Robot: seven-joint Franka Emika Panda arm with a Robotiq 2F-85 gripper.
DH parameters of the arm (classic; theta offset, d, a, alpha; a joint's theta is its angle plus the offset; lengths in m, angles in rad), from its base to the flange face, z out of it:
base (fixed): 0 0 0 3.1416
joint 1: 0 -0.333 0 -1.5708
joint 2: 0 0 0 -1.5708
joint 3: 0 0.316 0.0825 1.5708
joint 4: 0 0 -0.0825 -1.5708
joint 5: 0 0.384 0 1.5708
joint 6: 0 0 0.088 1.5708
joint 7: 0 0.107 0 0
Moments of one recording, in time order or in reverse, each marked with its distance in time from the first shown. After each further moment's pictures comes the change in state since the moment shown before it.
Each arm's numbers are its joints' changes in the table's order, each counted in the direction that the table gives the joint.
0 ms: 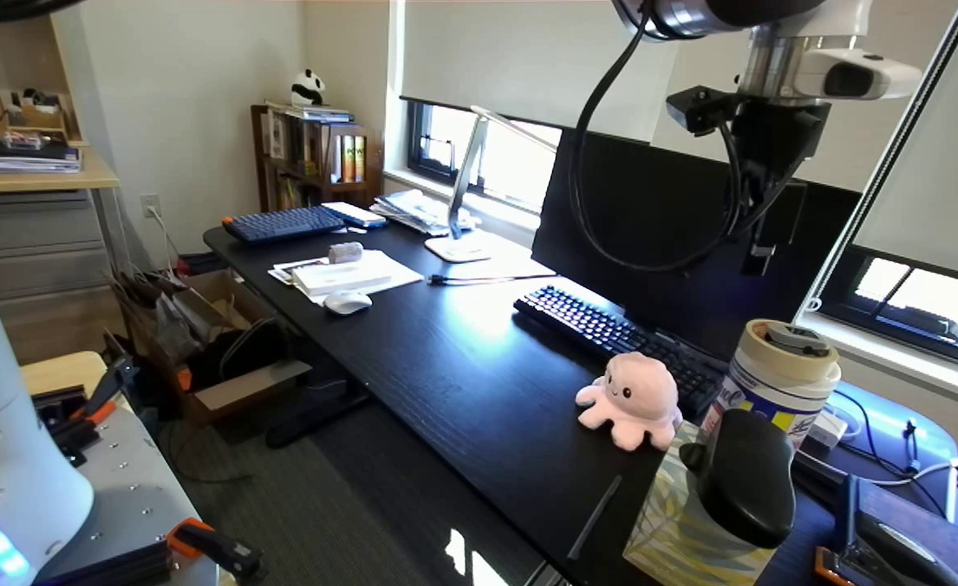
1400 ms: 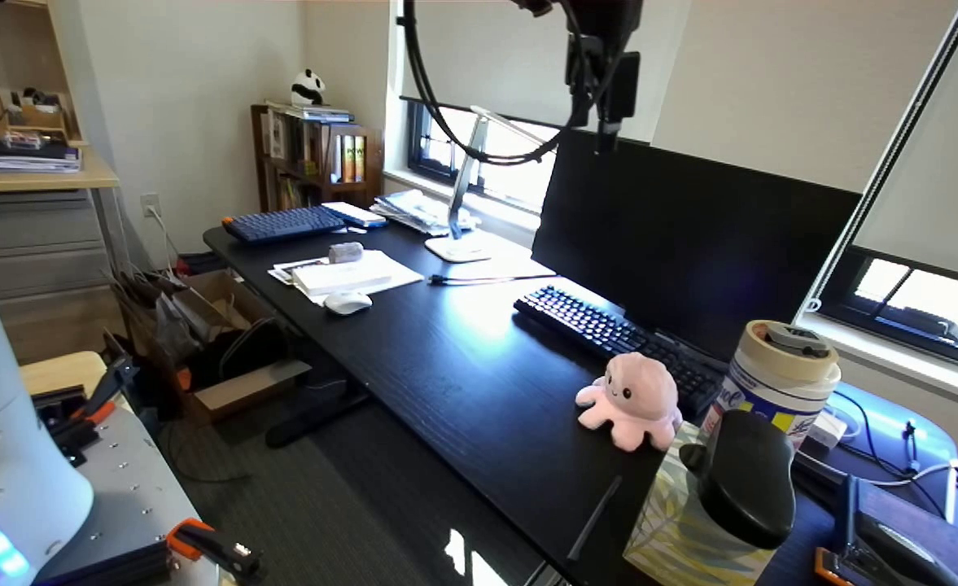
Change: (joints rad) arm -0.214 0.547 0.042 -0.520 -0.045 0.125 -0.162
